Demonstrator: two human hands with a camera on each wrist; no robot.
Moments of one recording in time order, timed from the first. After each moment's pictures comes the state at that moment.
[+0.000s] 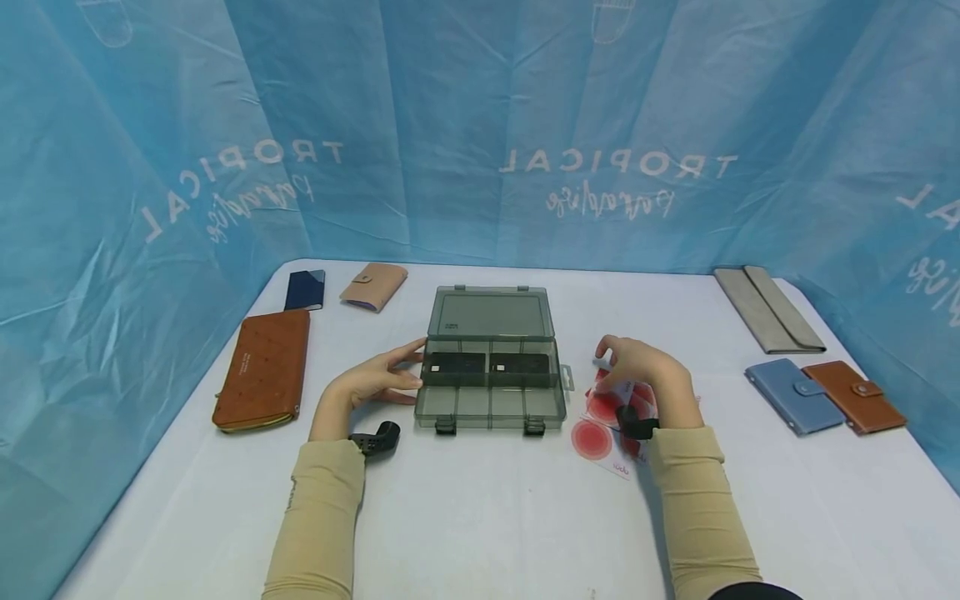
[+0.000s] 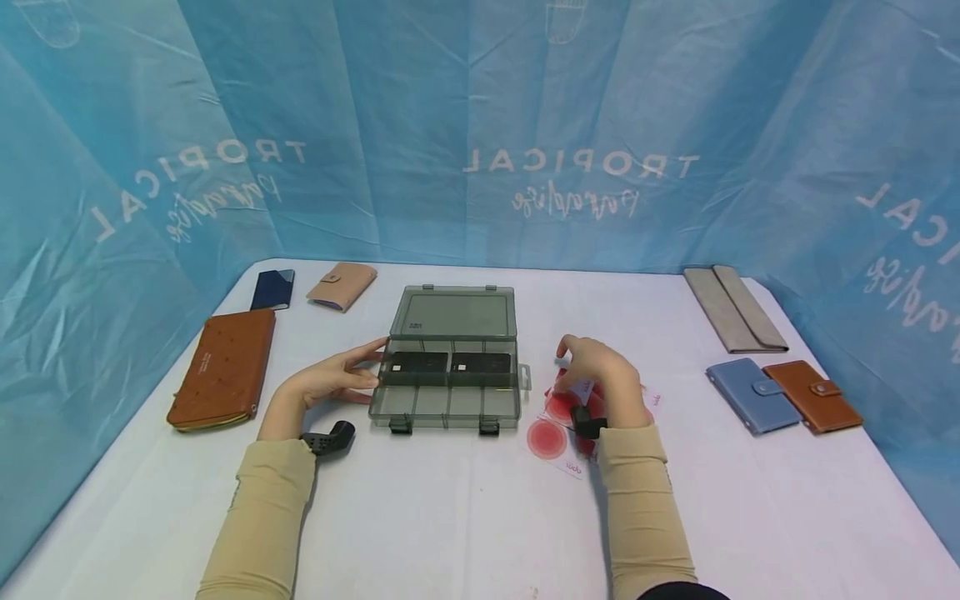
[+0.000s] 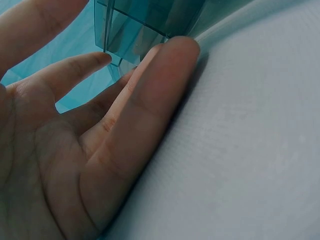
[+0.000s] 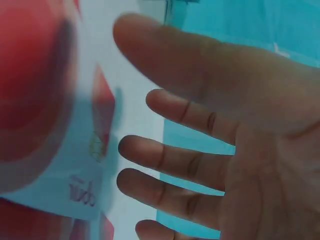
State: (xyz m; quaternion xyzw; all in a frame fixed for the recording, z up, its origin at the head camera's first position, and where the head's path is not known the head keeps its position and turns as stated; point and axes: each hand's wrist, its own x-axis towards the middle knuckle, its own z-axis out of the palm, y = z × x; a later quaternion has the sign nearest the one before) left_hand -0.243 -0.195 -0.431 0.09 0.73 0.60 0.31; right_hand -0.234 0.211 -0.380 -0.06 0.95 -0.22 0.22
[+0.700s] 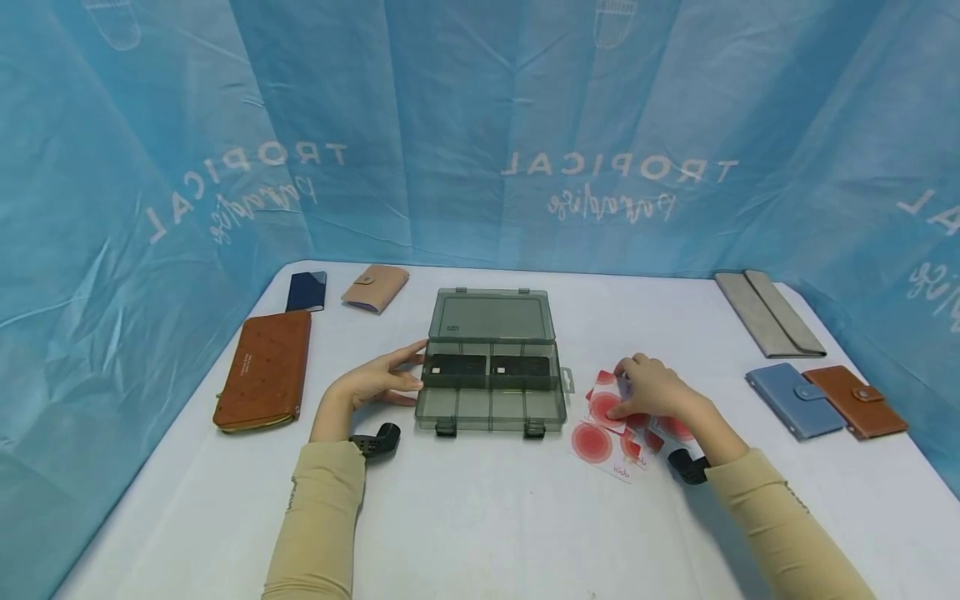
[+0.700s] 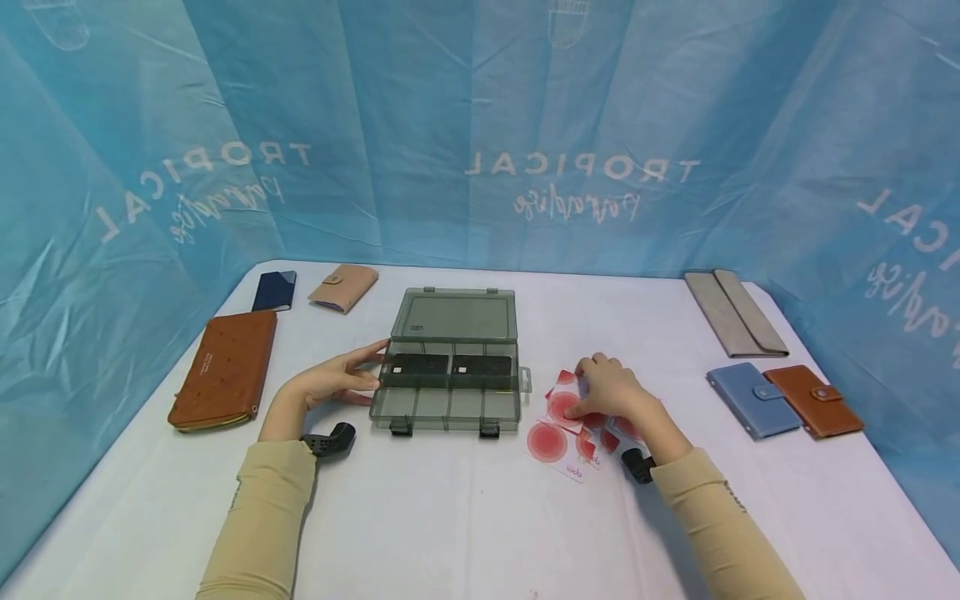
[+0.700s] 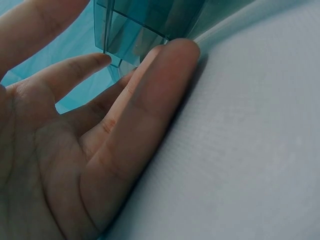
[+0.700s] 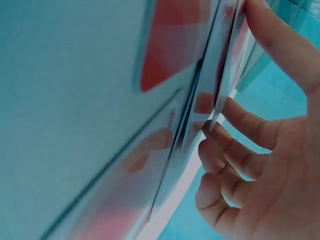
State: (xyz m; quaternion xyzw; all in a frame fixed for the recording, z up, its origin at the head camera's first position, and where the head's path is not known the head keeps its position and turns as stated) left_hand -0.244 -0.195 -0.432 0.09 0.73 0.60 0.30; right_hand -0.209 0.234 -0.403 -0.14 0.97 -0.13 0.12
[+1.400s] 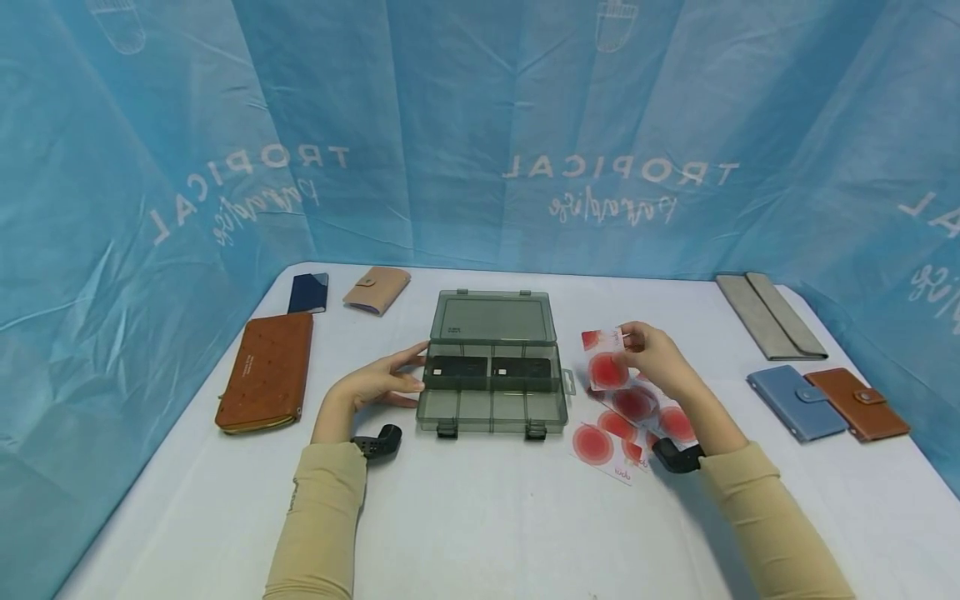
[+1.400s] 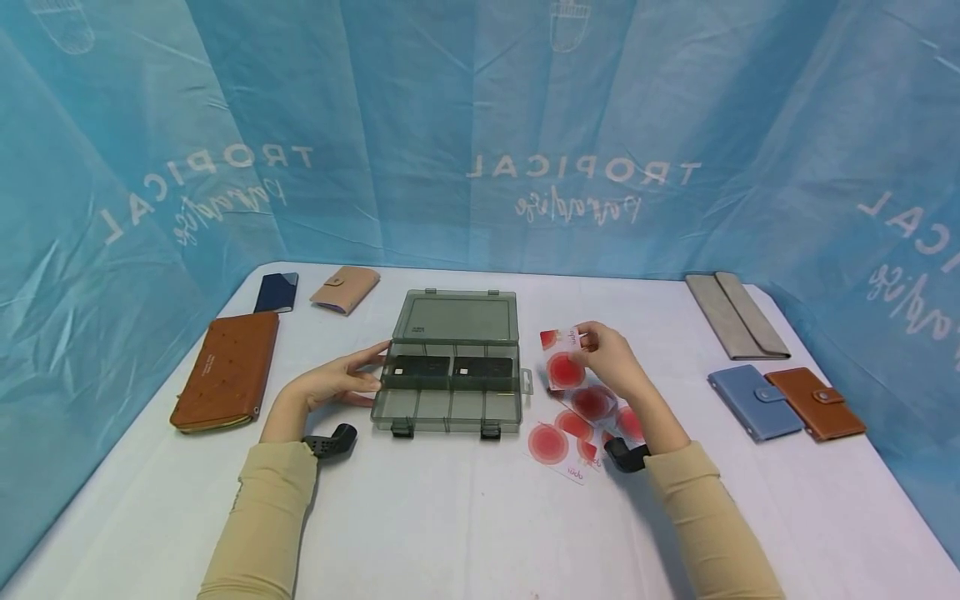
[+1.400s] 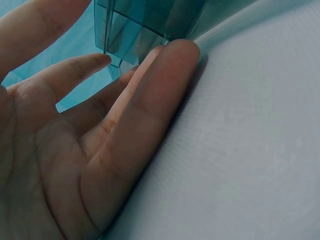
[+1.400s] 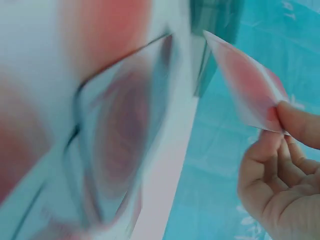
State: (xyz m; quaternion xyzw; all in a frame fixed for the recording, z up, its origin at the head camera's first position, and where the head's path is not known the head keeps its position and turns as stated) left_hand -0.243 -0.195 -0.431 0.09 0.74 0.60 0.31; right_hand -0.221 0.230 -0.381 -0.04 0.89 -0.45 0.07
